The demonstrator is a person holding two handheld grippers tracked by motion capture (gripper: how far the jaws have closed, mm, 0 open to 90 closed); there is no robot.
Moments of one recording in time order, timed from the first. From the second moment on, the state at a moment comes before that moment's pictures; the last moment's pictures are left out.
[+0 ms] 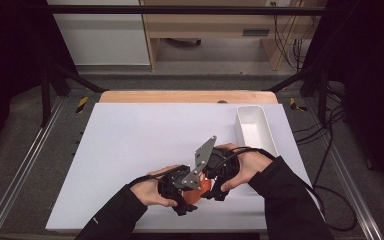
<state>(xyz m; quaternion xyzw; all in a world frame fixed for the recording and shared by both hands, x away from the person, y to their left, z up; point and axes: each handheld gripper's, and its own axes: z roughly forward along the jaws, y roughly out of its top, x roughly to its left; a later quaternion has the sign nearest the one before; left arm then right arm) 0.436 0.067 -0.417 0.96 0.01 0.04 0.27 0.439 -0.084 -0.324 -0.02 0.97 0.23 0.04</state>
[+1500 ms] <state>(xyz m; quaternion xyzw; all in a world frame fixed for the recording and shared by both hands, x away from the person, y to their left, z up) 0.443 0.090 -0.422 0.94 0.06 0.06 0.33 0.433 -0.117 -0.305 0.01 0.94 0.32 0.09</state>
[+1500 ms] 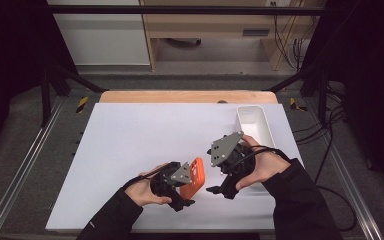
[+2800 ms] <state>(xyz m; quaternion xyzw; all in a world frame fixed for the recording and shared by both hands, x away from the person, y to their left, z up) 0.442 0.106 -0.406 0.91 0.07 0.05 0.41 0.440 -0.127 -0.343 0.06 0.90 0.42 0.06</state>
